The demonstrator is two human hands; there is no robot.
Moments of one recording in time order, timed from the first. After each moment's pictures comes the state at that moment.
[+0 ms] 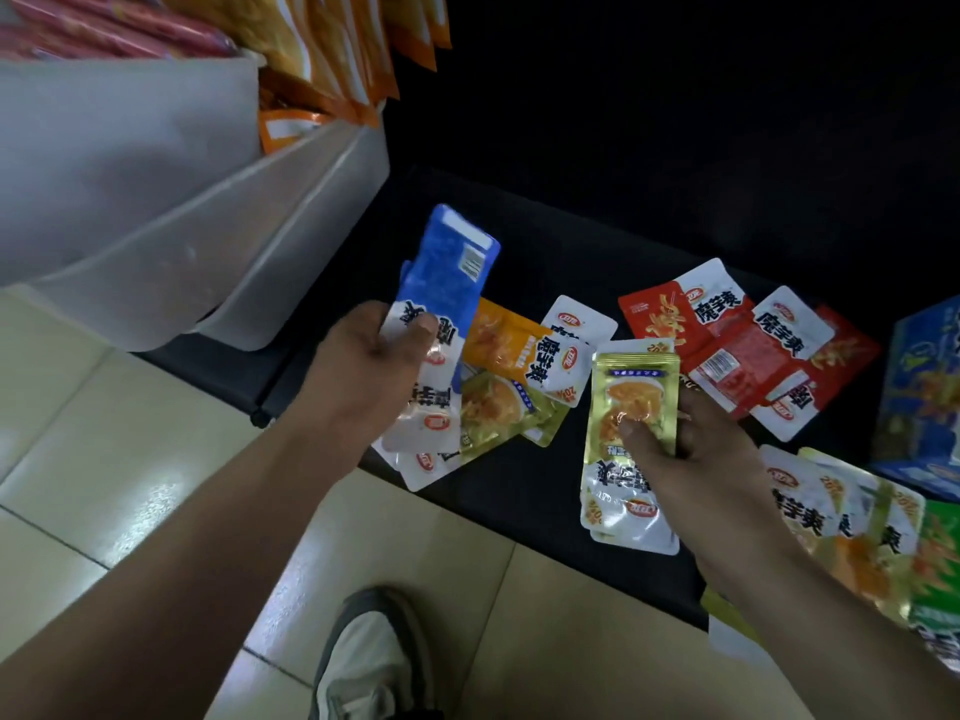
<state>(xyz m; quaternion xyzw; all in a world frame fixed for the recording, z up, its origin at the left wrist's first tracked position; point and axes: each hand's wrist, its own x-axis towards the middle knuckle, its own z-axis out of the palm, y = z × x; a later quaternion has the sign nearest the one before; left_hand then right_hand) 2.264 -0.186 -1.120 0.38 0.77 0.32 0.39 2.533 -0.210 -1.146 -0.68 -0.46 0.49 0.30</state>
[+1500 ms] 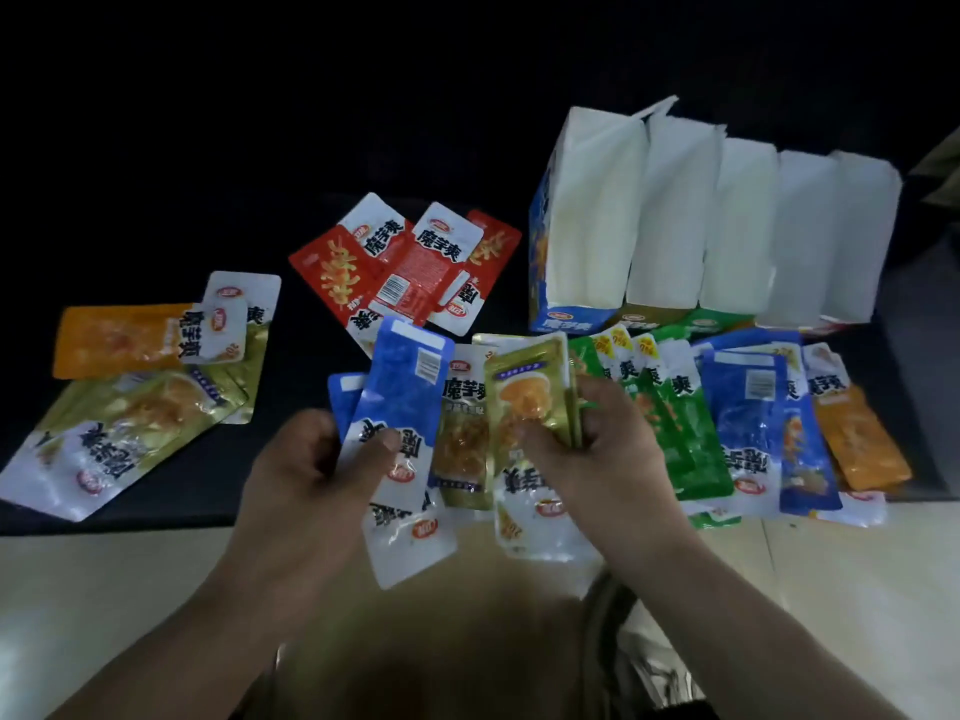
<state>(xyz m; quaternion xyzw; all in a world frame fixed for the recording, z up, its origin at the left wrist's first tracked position) 2.464 -0.277 -1.124 0.43 0.67 0.27 0.53 2.678 -0.308 -1.100 -0.78 -0.33 0.42 0.32</state>
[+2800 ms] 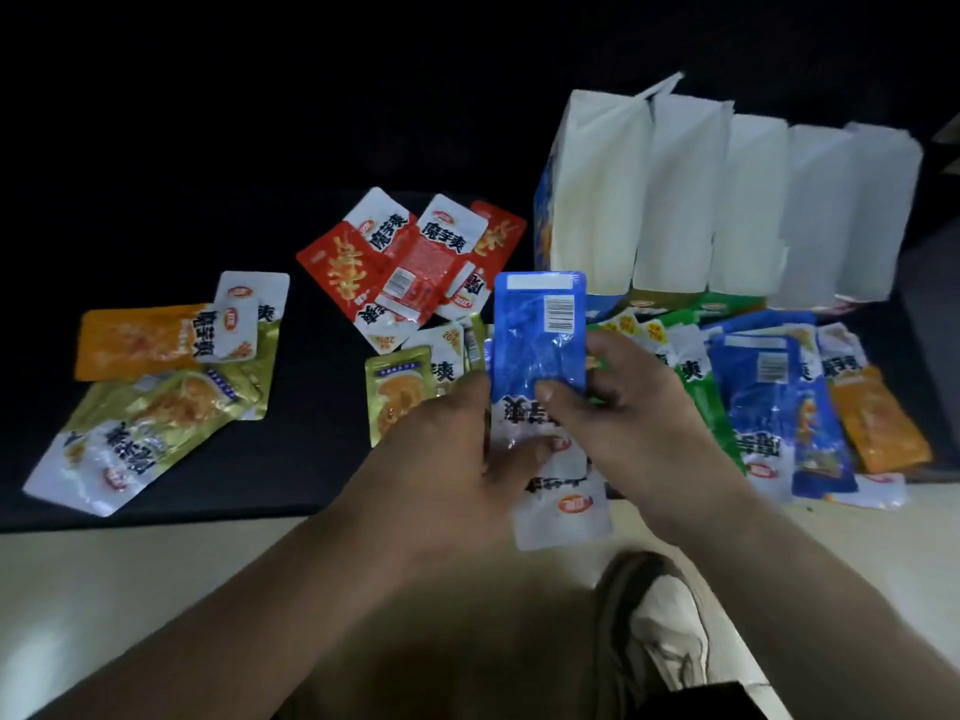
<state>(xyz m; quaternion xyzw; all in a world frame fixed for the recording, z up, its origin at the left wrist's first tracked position) 2.522 -0.264 -1.094 0.72 0.50 0.11 0.47 2.689 -0.292 -1.076 -0.74 -0.35 0.46 0.34</state>
